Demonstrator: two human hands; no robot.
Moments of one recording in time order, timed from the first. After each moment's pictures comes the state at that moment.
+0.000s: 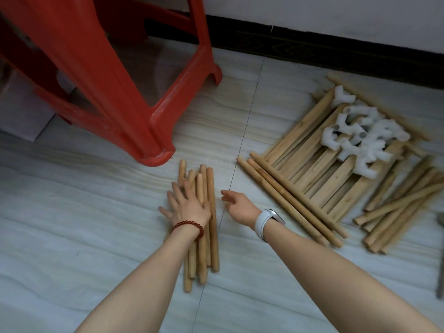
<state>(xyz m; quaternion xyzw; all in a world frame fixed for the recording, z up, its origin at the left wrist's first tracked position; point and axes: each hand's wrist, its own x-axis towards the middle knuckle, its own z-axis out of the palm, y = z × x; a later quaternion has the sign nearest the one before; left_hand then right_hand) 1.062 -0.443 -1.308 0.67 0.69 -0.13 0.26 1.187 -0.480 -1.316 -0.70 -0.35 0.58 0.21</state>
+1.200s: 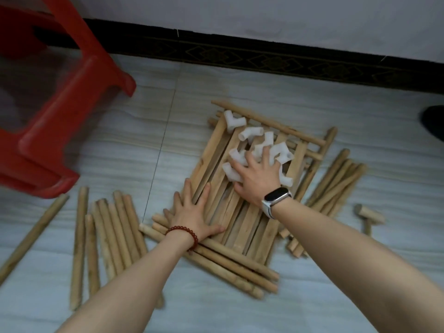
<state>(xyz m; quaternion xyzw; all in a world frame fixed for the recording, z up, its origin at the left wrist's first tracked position) 1.243 -0.487 -1.323 0.81 0.46 -0.24 0.26 1.419 -0.525 -1.295 -0.80 -0.58 0.10 -0.13</state>
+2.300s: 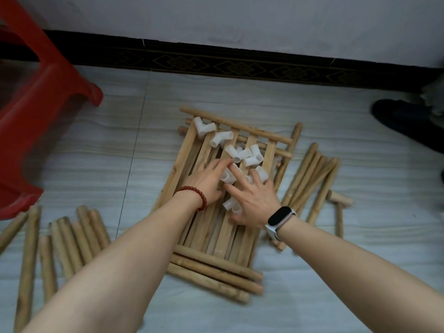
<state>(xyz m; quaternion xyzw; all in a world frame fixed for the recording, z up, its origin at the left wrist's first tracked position) 1.326 -0.469 -1.302 0.92 0.25 -0.08 0.28 1.418 -0.594 -1.288 -0.77 -0.61 0.13 -0.14</state>
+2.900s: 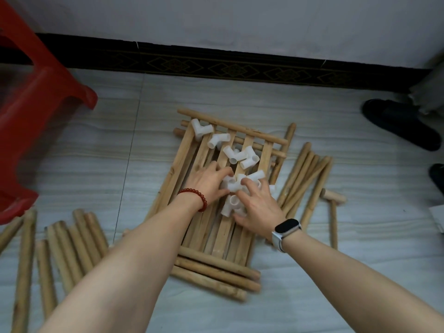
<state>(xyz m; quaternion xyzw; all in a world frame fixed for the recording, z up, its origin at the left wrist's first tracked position) 1.330 -0.476 -1.301 0.94 0.22 -0.04 0.24 1.412 -0.620 -1.290 -0.82 -0.54 0.17 -0.04</state>
